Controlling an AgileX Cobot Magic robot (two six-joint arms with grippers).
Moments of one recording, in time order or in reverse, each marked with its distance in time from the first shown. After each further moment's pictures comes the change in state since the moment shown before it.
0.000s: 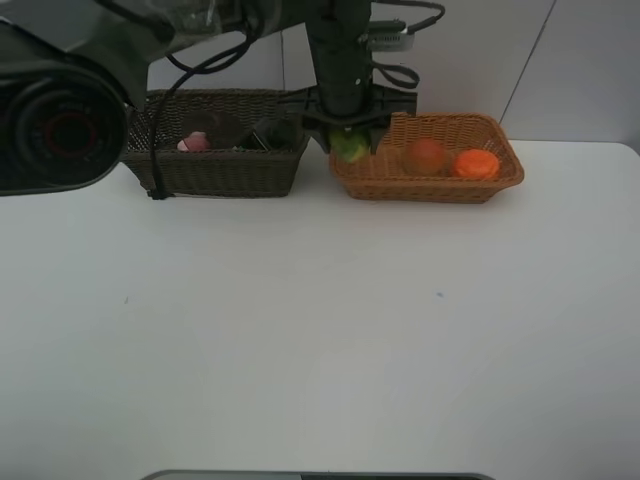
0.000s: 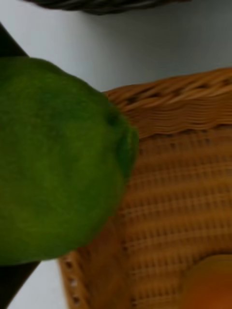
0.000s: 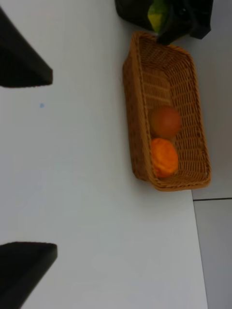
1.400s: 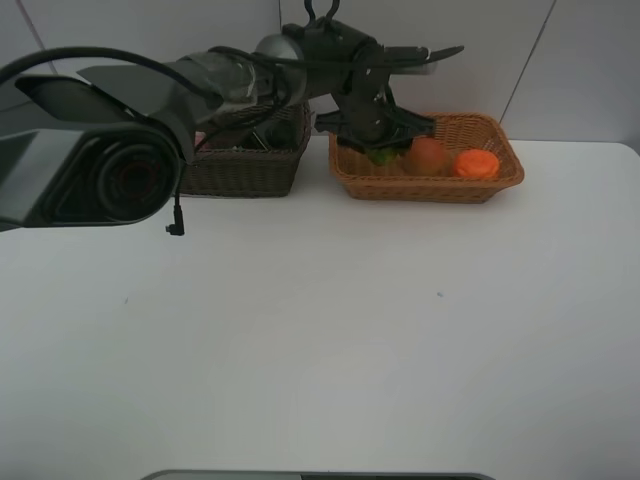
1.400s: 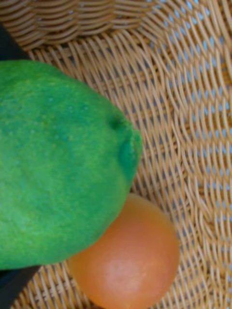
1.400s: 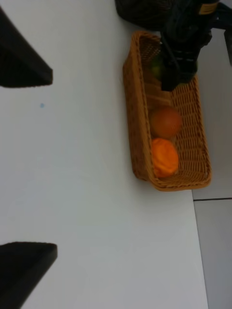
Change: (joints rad) left arm -0.012 0.145 -0.003 -0.002 -0.422 0.110; right arm 0.000 0.000 0.000 0.000 0.000 0.000
